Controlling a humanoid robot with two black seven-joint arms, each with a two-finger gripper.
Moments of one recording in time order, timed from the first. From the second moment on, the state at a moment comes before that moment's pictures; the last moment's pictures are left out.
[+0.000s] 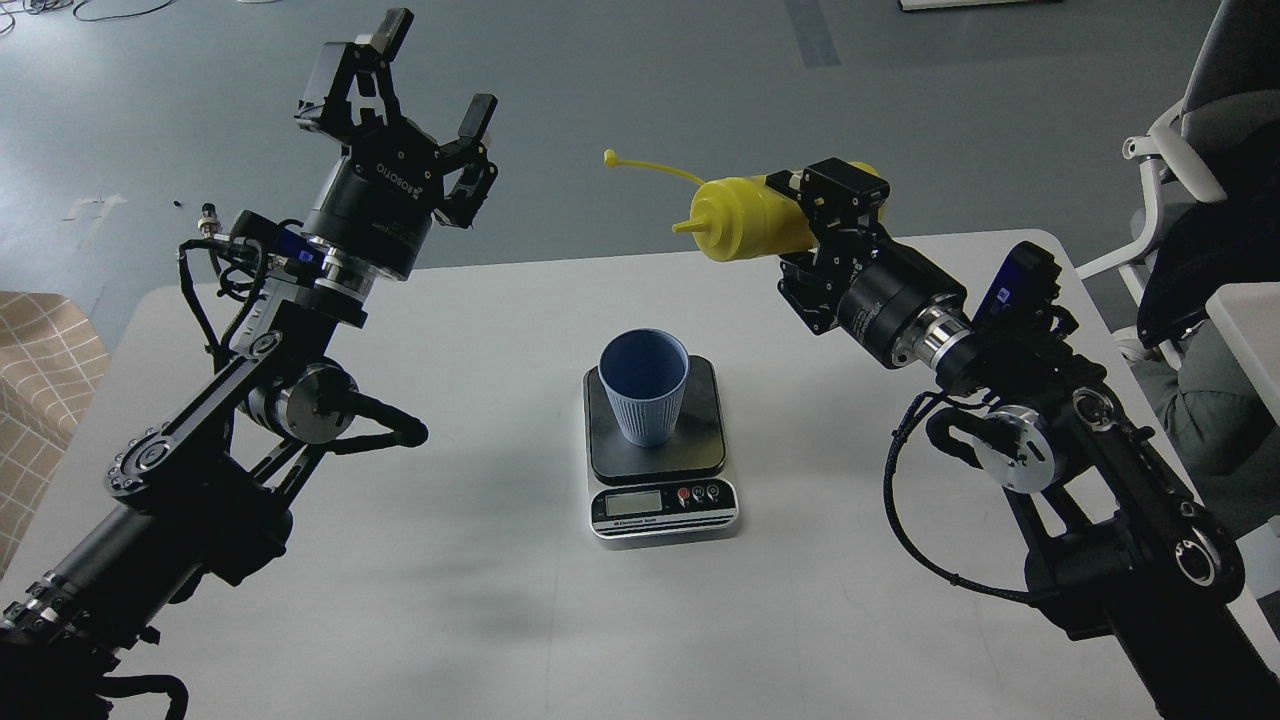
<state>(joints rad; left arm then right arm) -0.60 0.31 -0.95 -1.21 0.50 -0.17 -0.49 0.32 0.00 1.31 1.54 -0.93 0.13 -0.28</state>
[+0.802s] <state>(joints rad) -0.60 0.47 -0.93 -1.22 0.51 -0.19 -0.49 -0.06 0.00 1.59 1.59 -0.16 0.48 -0.35</state>
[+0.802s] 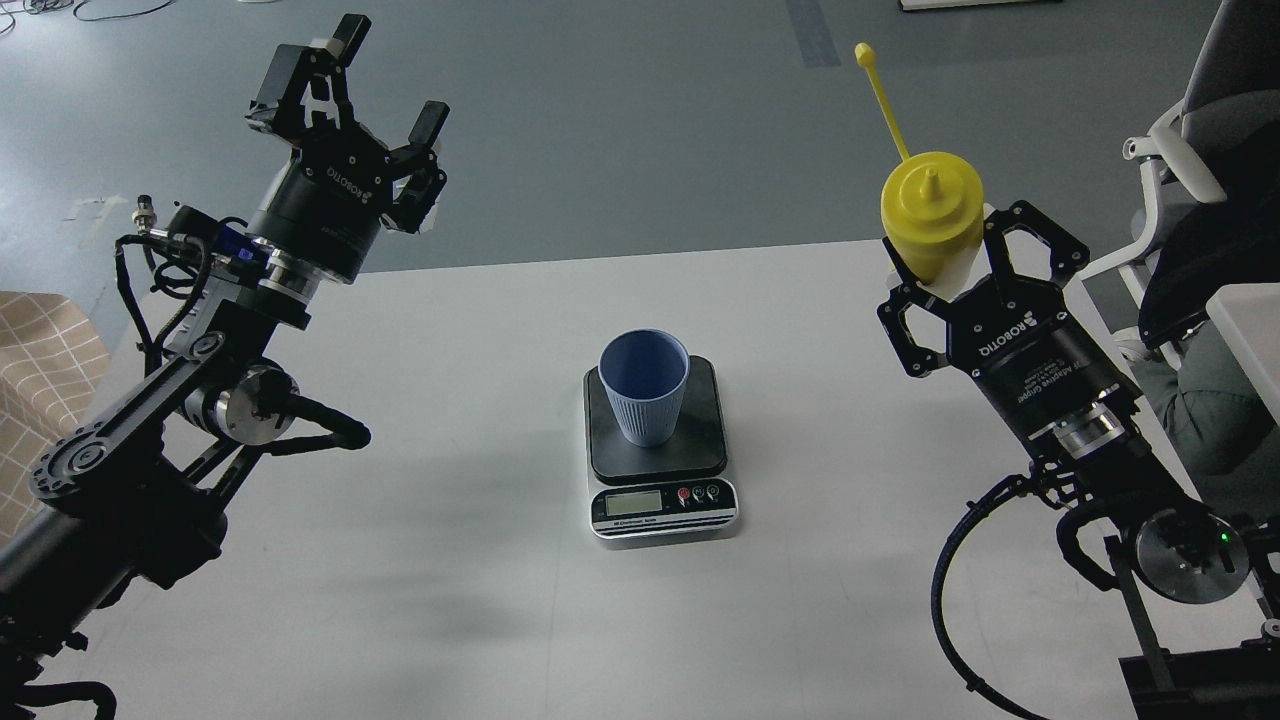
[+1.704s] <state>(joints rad) -0.50 0.63 -0.95 -1.36 0.51 -0.20 -0.49 -0.17 0.00 1.77 1.36 0.05 0.49 -0.42</state>
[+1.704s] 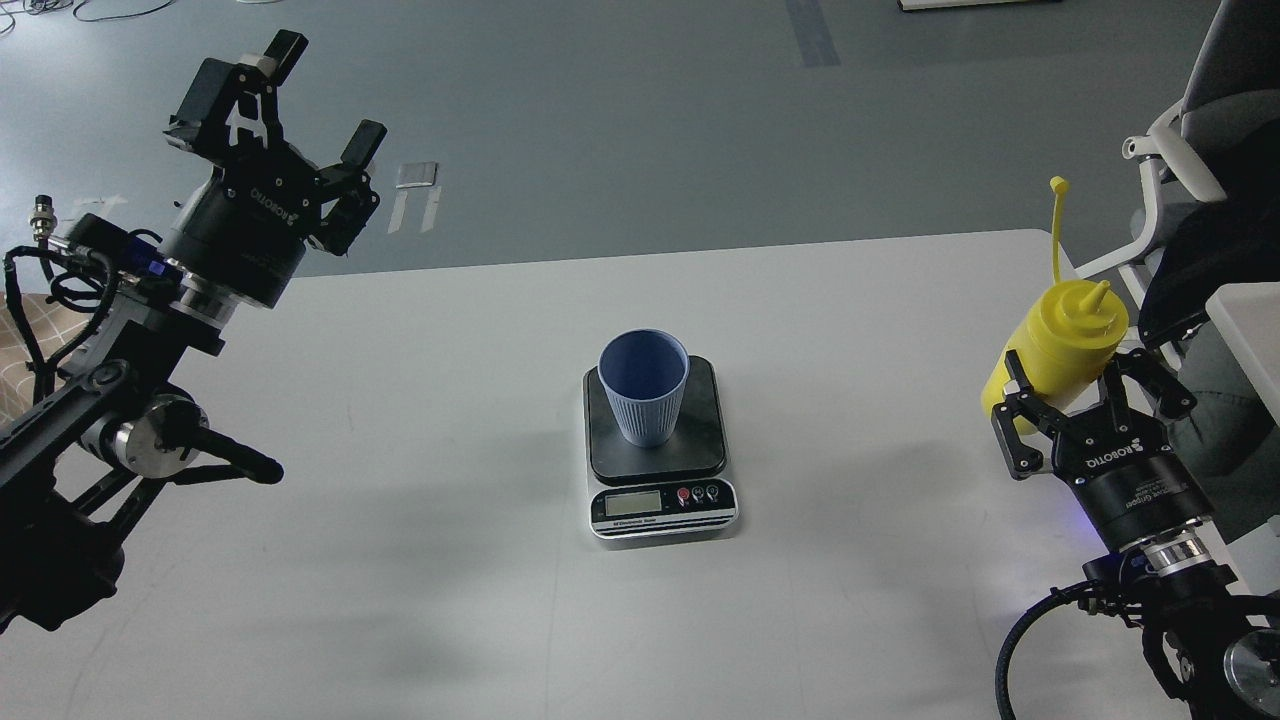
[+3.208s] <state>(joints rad) -0.43 0.79 -1.02 -1.51 0.49 -0.21 -0.49 -0.41 0.00 1.76 1.33 0.23 0.49 -0.42</state>
